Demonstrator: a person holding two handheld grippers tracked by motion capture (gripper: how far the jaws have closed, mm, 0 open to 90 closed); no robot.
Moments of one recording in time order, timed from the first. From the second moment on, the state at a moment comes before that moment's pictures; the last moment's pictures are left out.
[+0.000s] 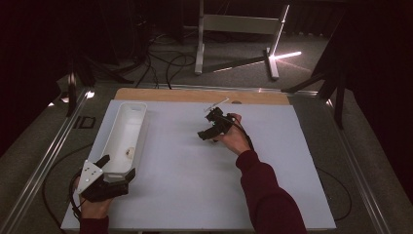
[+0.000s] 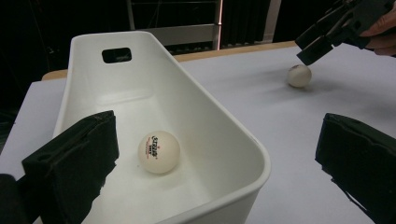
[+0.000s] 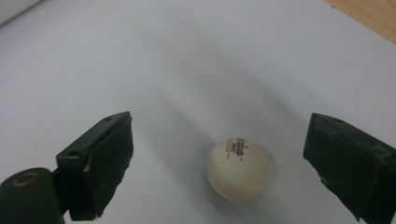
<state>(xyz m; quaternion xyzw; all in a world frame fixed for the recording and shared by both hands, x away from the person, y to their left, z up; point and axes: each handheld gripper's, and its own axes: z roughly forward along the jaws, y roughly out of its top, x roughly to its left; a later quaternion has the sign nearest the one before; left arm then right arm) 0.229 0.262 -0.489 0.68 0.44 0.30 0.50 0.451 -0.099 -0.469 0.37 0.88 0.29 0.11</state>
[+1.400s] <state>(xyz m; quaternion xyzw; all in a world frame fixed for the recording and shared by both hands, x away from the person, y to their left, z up) 0.229 0.262 -0.489 0.68 0.44 0.30 0.50 0.458 -0.101 -0.484 0.38 0.88 0.26 0.10</state>
